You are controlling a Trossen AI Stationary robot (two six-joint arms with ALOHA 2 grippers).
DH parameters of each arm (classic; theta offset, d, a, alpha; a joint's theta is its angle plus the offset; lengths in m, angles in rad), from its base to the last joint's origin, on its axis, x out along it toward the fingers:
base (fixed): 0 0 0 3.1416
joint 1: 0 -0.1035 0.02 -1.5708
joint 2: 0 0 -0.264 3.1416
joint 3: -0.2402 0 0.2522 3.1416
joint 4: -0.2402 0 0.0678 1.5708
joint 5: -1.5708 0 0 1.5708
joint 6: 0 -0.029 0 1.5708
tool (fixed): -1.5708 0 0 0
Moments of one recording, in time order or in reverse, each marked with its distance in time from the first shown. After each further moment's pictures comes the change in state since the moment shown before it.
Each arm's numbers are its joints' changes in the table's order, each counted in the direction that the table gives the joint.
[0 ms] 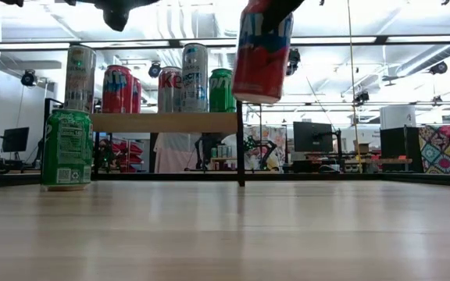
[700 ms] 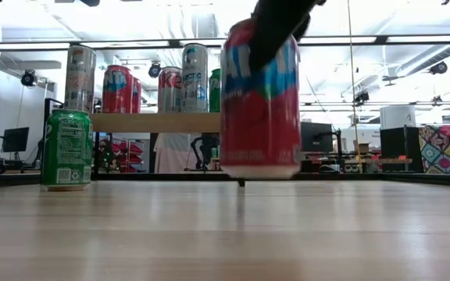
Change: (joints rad) left arm -0.166 0.347 0.002 -0.118 0.352 0.018; right arm -0.105 -0.272 -0.115 0.024 -0.169 -0.320
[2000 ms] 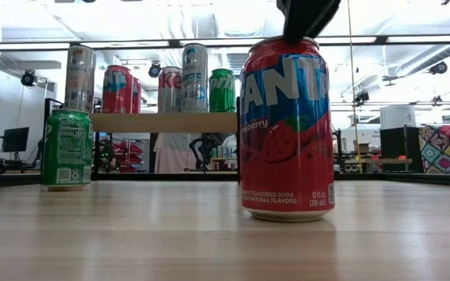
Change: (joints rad) left arm 0.000 0.033 0.000 0.020 0.000 -0.005; right arm -0.081 -0.012 -0.050 -0.114 0.046 -0.140
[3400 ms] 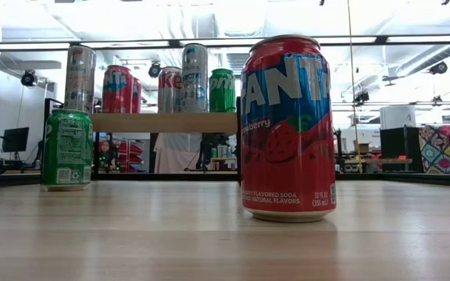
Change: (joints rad) left arm 0.000 0.029 0.000 -0.001 0.002 -0.003; right arm -0.022 0.109 -0.076 -0.099 -0.033 -0.050
